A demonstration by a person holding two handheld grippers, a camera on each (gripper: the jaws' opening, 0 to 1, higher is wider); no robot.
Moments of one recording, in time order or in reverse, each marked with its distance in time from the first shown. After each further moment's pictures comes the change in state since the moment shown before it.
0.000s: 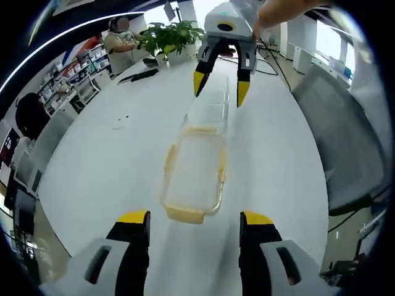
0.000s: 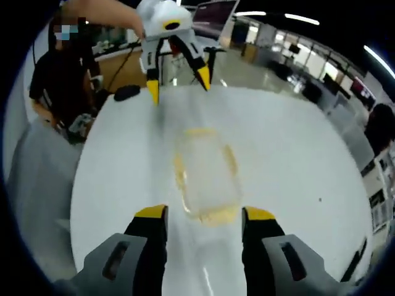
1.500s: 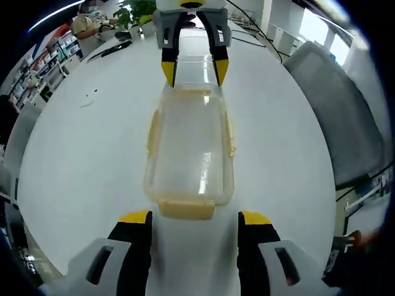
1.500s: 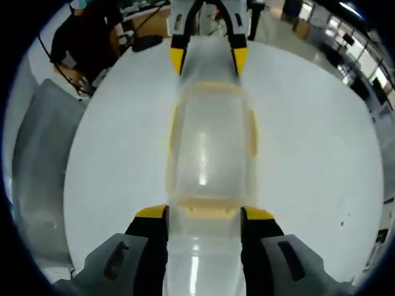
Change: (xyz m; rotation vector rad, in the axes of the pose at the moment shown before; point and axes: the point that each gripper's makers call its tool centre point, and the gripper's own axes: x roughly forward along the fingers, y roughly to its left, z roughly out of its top) left arm 0.059 0.007 -0.035 0.045 0.156 -0.177; right arm 0.055 -0.018 -0.039 -0.164 0.278 0.238
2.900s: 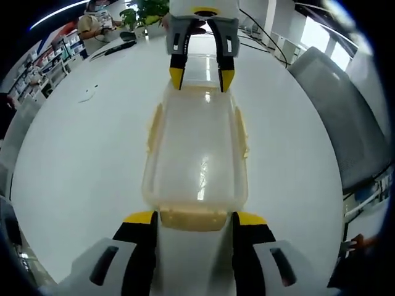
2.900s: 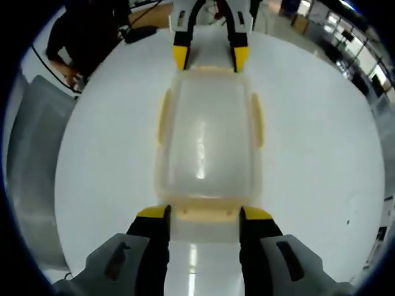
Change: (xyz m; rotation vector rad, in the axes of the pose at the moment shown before) left arm 0.023 0.003 -0.003 -0.014 -0.058 -0.011; right arm 0.023 0.006 -0.002 -0.009 0.045 -0.030
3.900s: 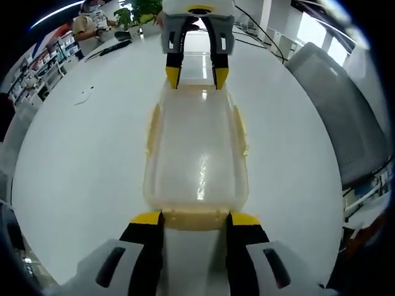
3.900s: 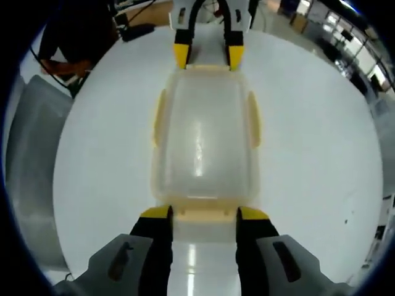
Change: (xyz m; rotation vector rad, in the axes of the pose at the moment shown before) left arm 0.002 -0.003 -0.001 0.030 0.027 -0.009; right arm 0.003 -0.006 -0.005 0.010 0.006 -0.005
